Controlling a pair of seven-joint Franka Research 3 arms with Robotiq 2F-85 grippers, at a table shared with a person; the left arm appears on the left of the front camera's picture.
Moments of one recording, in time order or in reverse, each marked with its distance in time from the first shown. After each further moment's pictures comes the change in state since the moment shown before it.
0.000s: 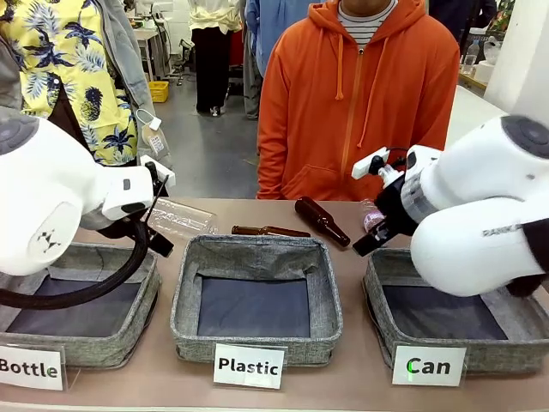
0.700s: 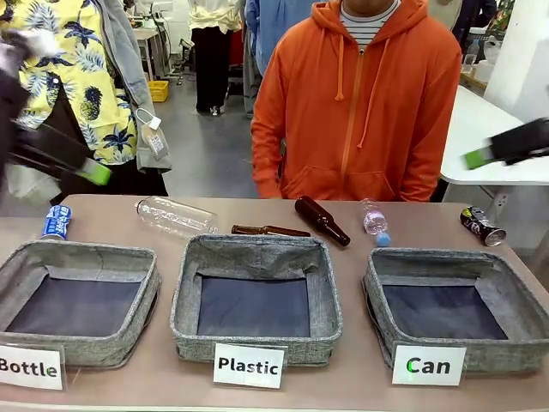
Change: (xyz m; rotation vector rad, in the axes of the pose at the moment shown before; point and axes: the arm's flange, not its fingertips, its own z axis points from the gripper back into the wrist) left arm -0.025 0.042 0.226 -0.267 -0.165 0.227; right arm -0.052 -0.089 0.224 0.203 -0.226 -0.383
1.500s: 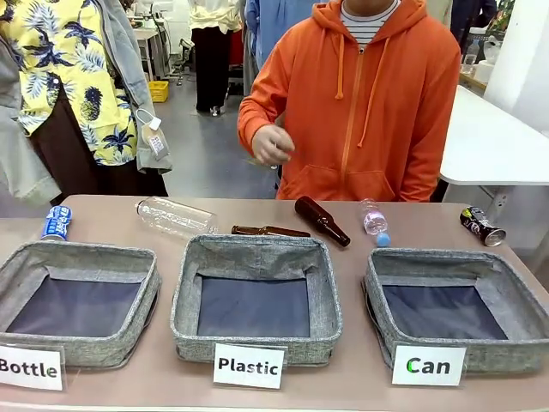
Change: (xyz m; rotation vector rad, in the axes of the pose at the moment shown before) left arm -0.190 0.261 0.005 -0.524 -0.314 0.733; right arm -0.166 -0.240 -0.005 0.421 -0.124 -0.715
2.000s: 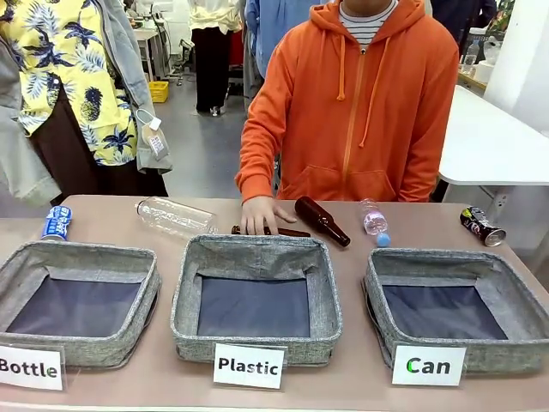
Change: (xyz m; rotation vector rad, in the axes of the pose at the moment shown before) left arm -0.002 0.001 -0.001 0.007 0.009 0.028; right arm -0.002 -0.001 -0.003 -0.008 0.011 -0.031
